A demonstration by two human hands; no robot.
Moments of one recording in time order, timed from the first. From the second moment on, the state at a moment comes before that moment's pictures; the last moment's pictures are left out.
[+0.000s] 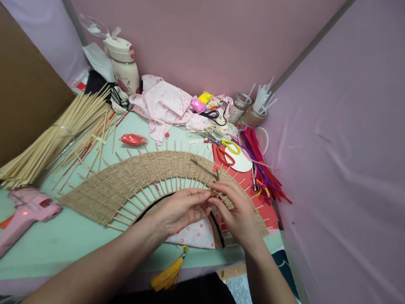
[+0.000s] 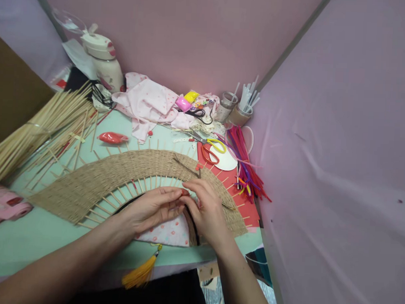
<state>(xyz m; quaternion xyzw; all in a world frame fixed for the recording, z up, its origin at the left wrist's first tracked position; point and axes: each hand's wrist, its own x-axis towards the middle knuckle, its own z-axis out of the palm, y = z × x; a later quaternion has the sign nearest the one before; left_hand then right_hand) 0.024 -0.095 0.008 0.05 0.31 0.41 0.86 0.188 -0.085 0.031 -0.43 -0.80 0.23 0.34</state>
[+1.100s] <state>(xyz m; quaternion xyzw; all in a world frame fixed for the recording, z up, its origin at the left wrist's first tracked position) 0.035 -0.097 0.003 0.14 0.32 0.44 0.82 0.192 -0.091 0.035 -0.45 -0.79 0.23 0.34</state>
